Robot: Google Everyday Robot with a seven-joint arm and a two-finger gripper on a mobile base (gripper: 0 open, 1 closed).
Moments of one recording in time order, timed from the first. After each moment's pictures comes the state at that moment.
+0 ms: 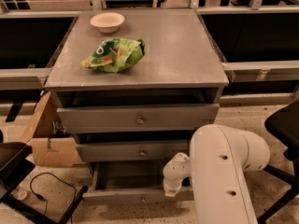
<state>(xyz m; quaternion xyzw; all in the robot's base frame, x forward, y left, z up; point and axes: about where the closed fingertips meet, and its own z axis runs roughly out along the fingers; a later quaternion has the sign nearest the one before) 0.528 -0.112 0.194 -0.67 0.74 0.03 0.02</state>
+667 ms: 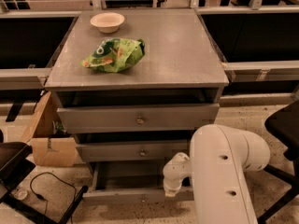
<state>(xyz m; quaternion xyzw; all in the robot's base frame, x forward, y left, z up) 0.529 -0.112 0.195 -0.67 0.74 0.03 0.02</state>
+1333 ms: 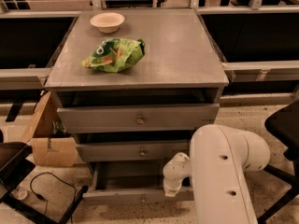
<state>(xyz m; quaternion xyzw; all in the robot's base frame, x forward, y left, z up) 0.529 -0.112 0.195 -0.67 0.74 0.03 0.02</state>
